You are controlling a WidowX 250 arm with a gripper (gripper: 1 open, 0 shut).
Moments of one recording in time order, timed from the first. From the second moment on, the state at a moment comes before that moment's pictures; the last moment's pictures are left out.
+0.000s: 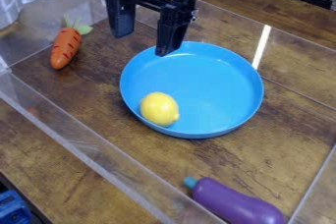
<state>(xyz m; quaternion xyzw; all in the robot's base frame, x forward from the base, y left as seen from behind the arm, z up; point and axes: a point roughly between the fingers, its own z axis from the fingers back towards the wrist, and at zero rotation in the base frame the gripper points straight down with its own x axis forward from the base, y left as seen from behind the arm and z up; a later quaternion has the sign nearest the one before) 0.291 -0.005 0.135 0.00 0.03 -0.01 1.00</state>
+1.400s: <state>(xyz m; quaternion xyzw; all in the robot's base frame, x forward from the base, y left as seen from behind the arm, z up) 0.283 0.038 0.101 0.00 0.05 -0.06 1.00</state>
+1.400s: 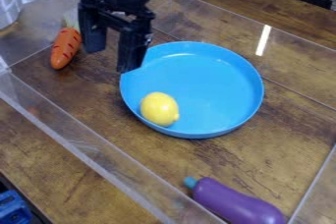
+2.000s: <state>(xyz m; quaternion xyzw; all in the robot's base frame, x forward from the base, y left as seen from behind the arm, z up) 0.266 0.059 0.073 0.00 0.05 -0.07 1.00</state>
